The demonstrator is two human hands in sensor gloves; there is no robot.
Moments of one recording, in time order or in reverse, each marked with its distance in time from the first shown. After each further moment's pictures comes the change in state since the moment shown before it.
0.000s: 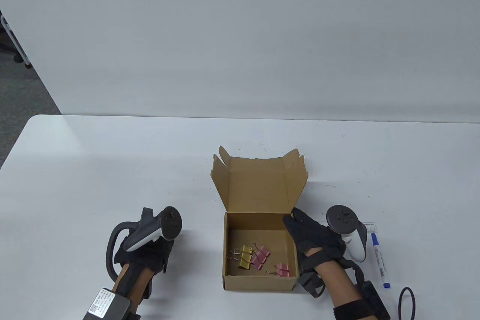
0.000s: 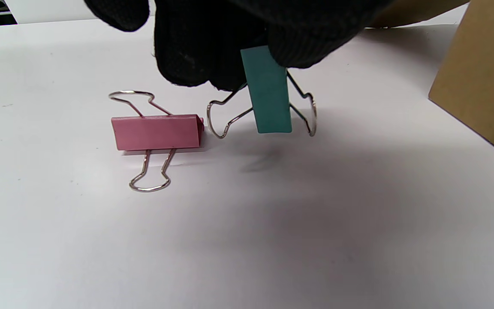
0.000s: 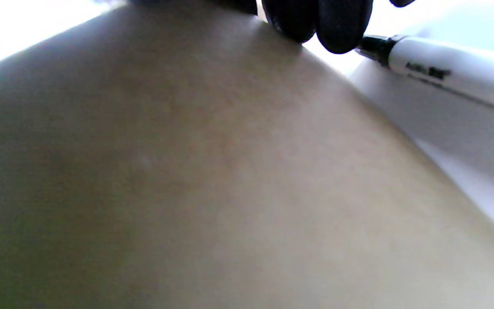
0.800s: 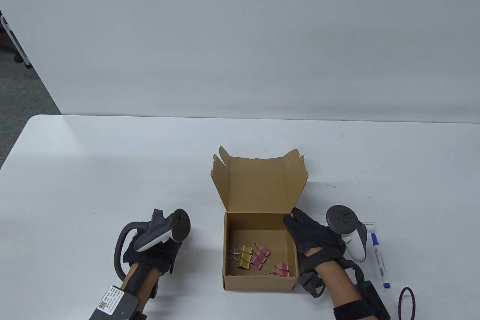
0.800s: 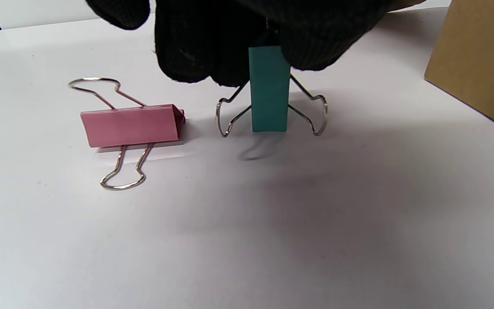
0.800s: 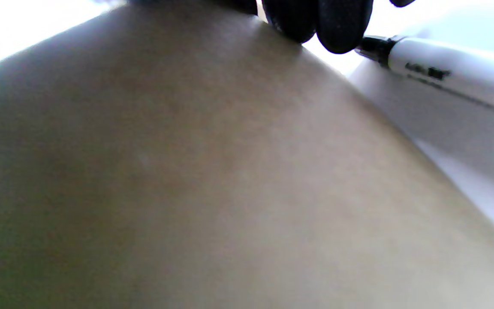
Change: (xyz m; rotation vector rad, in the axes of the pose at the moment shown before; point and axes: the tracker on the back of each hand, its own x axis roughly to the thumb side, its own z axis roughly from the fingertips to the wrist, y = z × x) left_hand 0.013 -0.005 -0.006 0.007 -0.010 -0.039; right_hand 0.000 0.000 0.000 0.000 0.000 0.000
